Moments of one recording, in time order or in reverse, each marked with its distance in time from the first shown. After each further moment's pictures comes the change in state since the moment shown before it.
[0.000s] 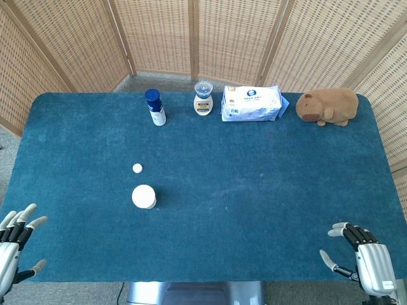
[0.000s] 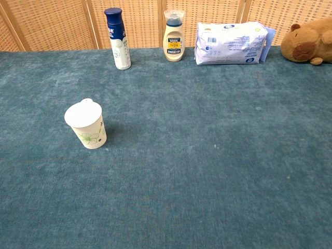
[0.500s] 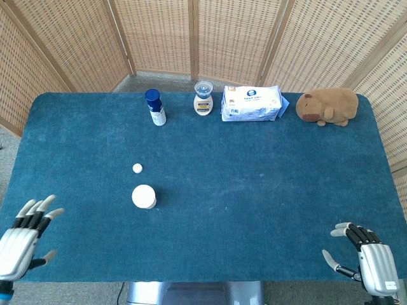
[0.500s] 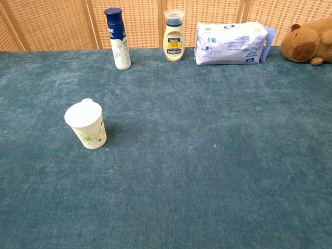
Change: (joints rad) left arm -0.116 0.025 -0.057 -0.021 -0.038 -0.167 0.078; right arm -0.008 0.010 0.001 0.005 0.008 0.014 0.016
